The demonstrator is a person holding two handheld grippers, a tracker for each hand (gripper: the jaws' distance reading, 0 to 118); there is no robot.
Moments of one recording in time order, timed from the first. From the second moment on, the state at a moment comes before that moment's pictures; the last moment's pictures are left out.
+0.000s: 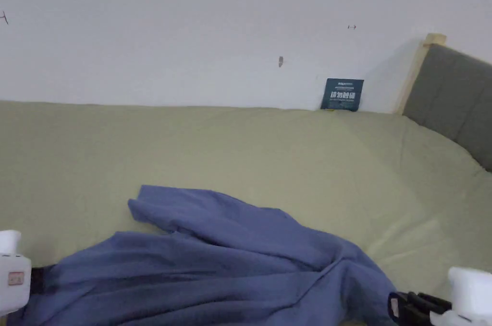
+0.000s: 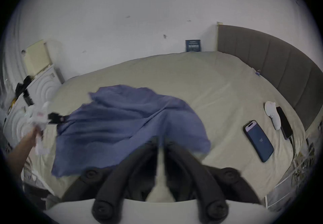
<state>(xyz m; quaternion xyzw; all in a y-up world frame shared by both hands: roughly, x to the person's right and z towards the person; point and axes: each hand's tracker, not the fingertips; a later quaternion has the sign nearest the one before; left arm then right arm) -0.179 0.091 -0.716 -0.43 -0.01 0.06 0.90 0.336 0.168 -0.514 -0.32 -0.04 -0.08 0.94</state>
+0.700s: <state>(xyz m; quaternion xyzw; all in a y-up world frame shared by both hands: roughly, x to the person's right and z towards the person) -0.175 0.075 -0.717 -0.46 -0.07 0.05 0.88 0.383 0.065 -0.657 -0.44 0.00 -0.06 0.89</state>
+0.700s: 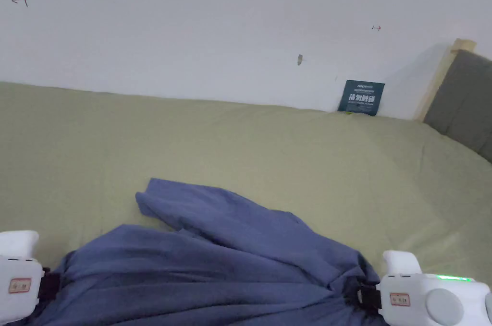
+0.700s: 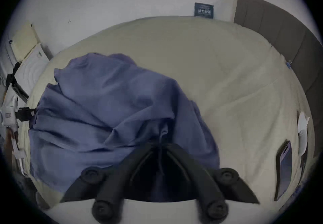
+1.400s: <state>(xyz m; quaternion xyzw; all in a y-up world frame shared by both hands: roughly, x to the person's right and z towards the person) -0.216 0.281 -0.720 -0.27 -0.12 0.05 0.95 0.322 0.289 -0.668 -0.22 0.08 -0.03 0.97</state>
